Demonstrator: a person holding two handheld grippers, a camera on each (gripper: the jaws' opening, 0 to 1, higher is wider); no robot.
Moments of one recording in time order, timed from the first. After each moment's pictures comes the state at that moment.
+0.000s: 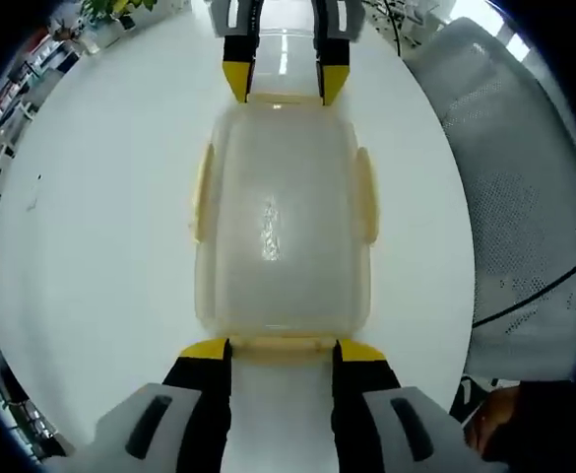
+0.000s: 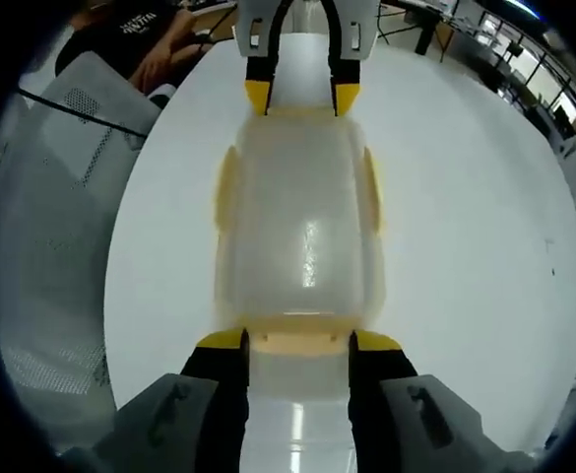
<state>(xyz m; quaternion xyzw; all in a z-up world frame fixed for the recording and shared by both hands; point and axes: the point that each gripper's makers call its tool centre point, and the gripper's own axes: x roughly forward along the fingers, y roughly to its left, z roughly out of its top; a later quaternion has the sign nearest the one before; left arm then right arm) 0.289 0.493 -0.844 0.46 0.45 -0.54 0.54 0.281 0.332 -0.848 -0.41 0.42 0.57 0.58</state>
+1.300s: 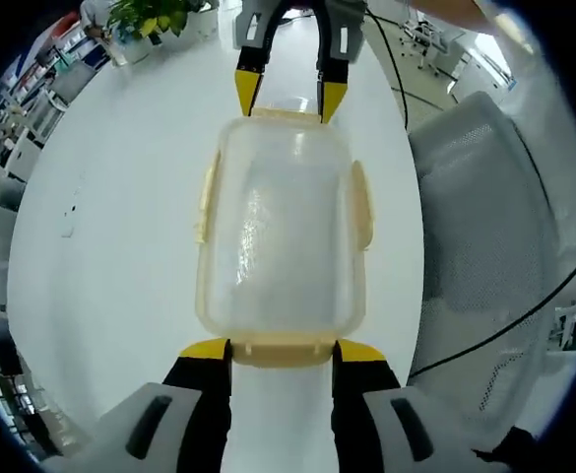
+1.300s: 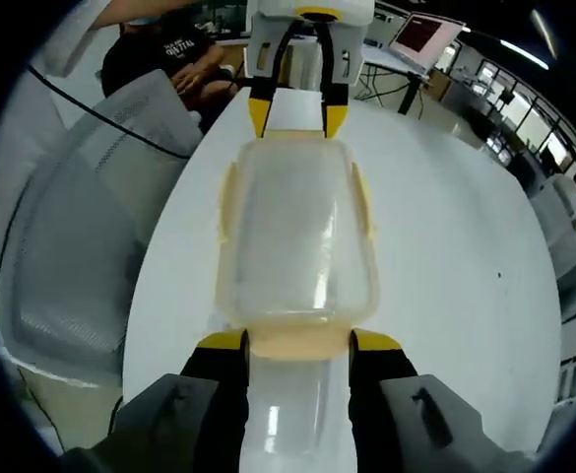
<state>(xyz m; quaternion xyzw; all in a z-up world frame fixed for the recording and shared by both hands) 0.277 0.407 -0.761 0.42 0.45 -0.52 0.59 0.284 0.248 -0.766 -0.39 0.32 0.60 0.62</state>
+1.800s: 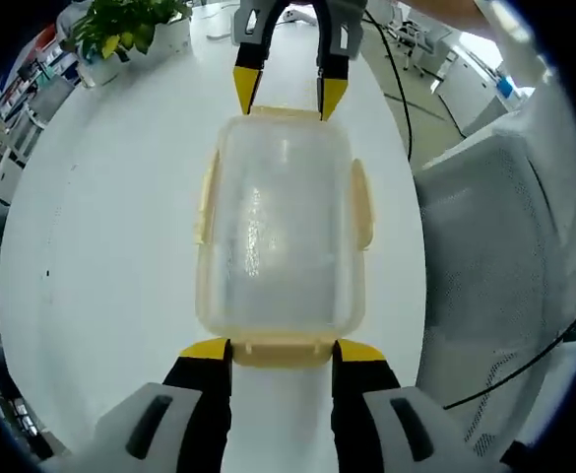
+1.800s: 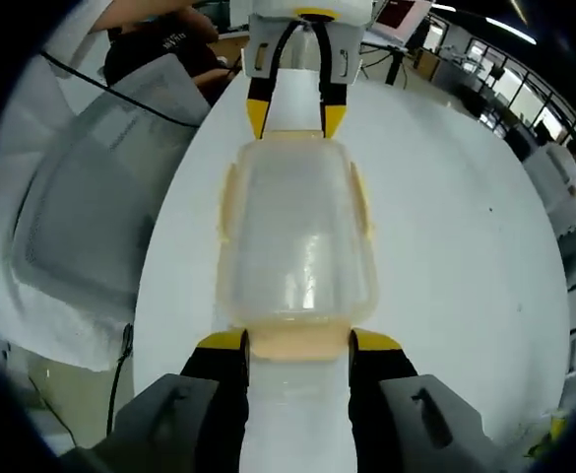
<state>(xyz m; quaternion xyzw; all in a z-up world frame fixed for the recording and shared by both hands) 0.282 0.311 -0.776 0.42 0.44 -0.55 0.57 0.279 0.149 -0.776 -0.38 0.36 0.58 0.62</state>
